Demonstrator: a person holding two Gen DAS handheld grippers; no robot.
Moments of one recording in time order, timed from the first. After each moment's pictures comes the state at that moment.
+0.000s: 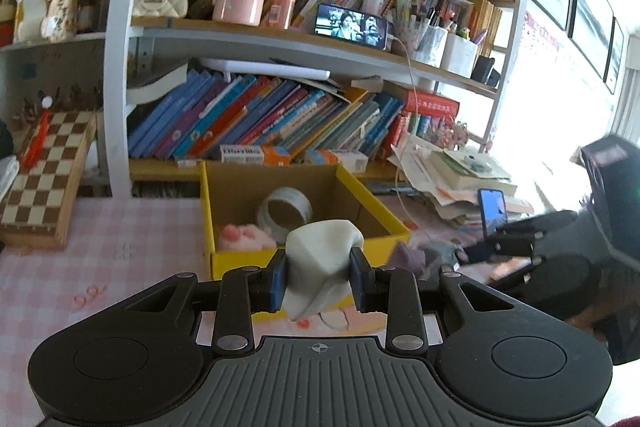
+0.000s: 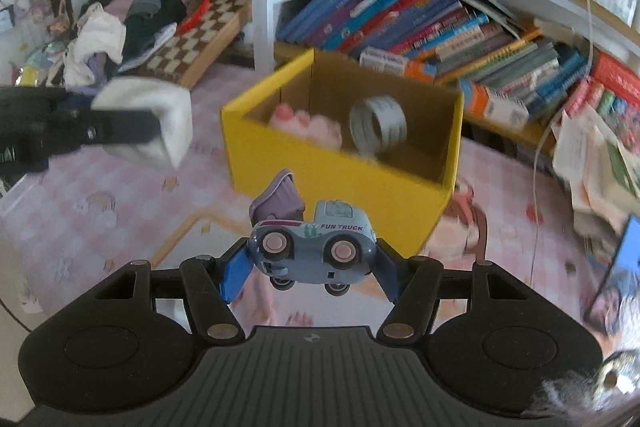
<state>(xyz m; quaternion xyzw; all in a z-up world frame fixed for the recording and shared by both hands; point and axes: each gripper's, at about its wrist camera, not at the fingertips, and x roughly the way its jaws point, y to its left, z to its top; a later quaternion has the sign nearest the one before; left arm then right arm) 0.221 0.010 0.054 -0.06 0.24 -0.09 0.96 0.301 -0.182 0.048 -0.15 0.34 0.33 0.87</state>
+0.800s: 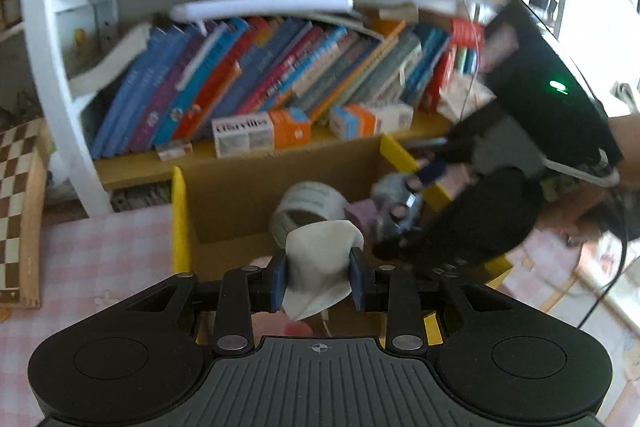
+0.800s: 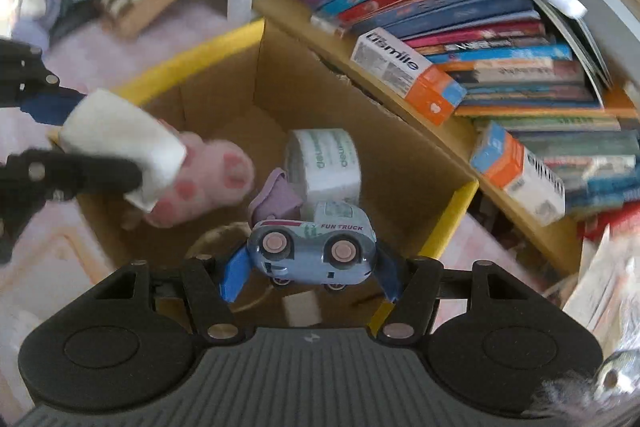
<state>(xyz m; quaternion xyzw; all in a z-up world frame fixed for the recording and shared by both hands) 0.389 -0.017 0.016 0.01 0.34 -0.07 0.94 0.510 -0.112 0.014 -0.33 0.39 0.37 0.77</state>
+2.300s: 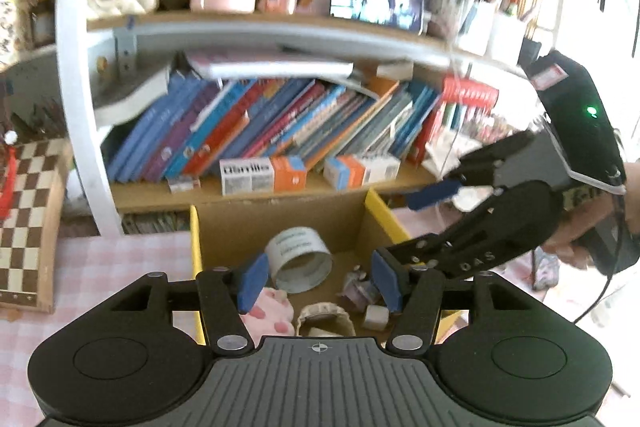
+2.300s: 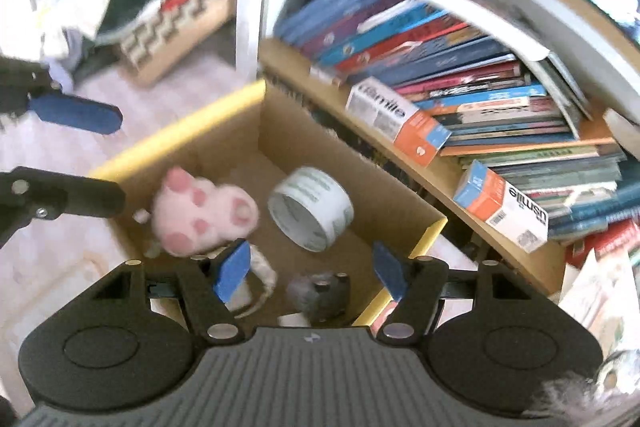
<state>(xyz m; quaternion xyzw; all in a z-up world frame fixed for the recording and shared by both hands) 0.340 -0.002 0.078 -0.04 0.28 -0.07 0.96 0.485 -0.149 0.080 -0.25 0.35 0.41 0.81</state>
